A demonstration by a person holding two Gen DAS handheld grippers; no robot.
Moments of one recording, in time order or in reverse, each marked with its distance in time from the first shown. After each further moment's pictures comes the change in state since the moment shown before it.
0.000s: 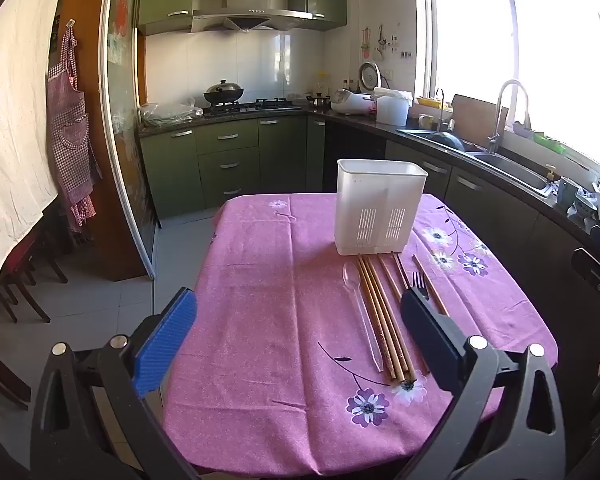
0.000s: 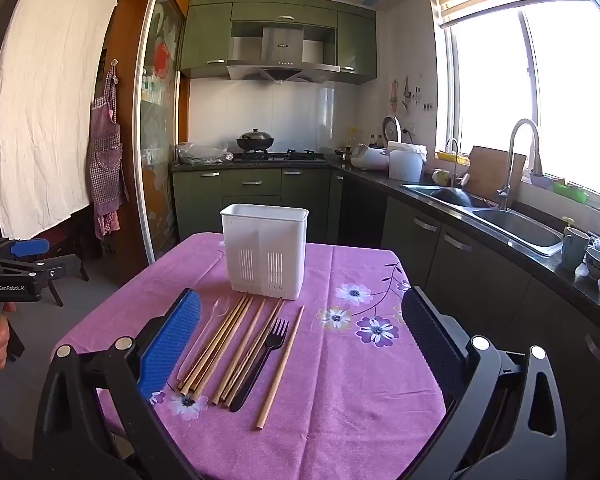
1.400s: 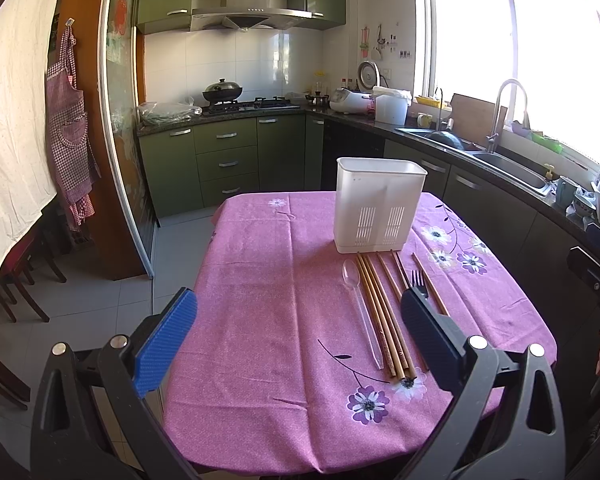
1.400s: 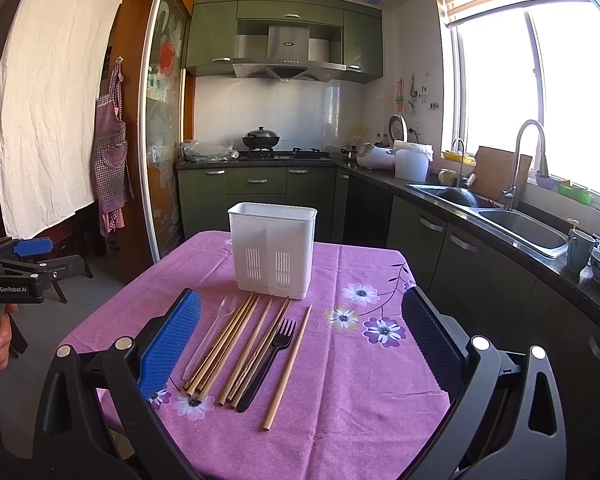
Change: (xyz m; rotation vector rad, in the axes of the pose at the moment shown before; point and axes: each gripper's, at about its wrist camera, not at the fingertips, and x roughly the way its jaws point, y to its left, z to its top) left arm 0.001 0.001 -0.005 -0.008 0.001 -0.004; right arm -0.003 0.015 -0.001 -0.004 -0.001 0.008
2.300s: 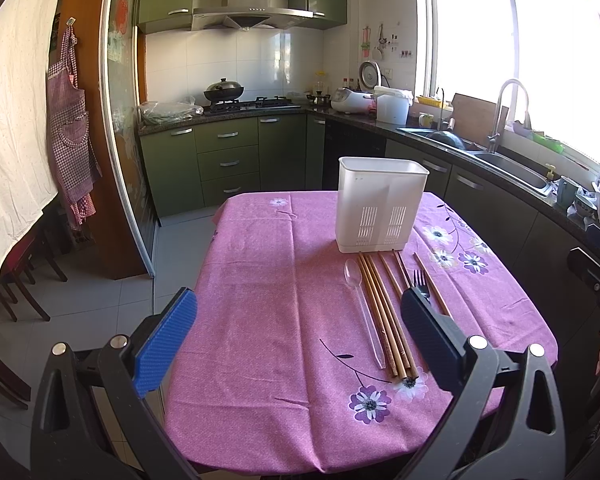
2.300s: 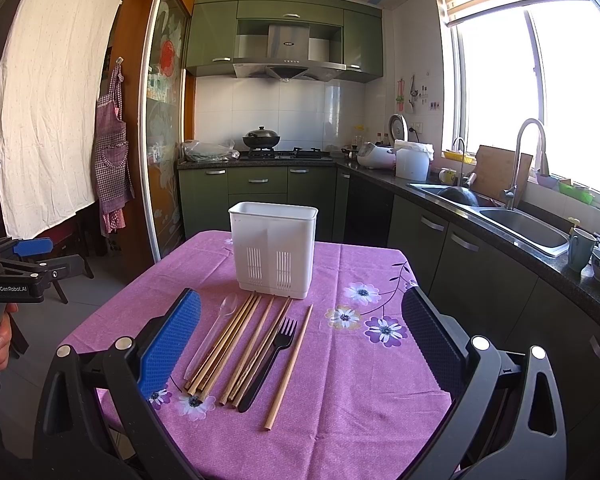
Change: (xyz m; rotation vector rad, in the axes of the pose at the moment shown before) left arm 0.000 0.000 -0.002 0.001 0.001 0.000; right arm 0.003 -0.003 0.001 0.000 0.003 0.001
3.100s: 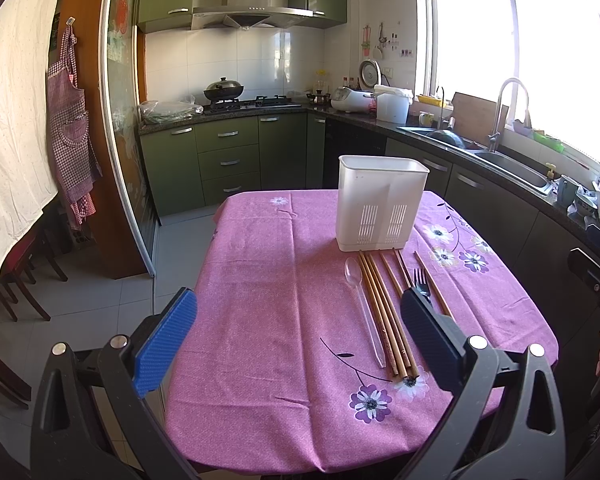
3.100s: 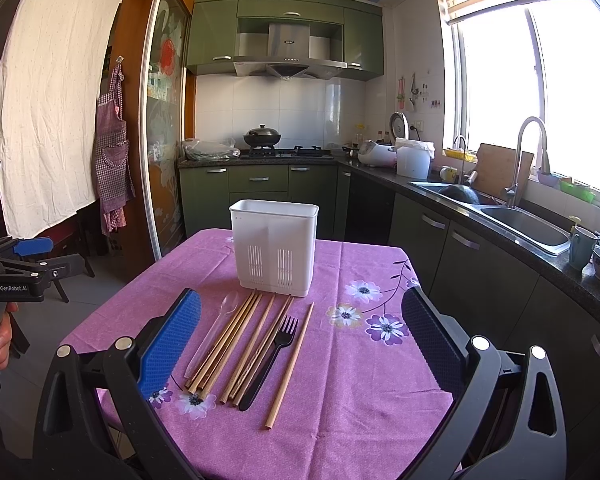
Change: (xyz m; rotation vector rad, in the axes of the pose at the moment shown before) left arm 0.000 0.000 -0.001 0.001 0.002 0.000; right arm 0.006 0.003 -0.003 0.001 0.005 0.005
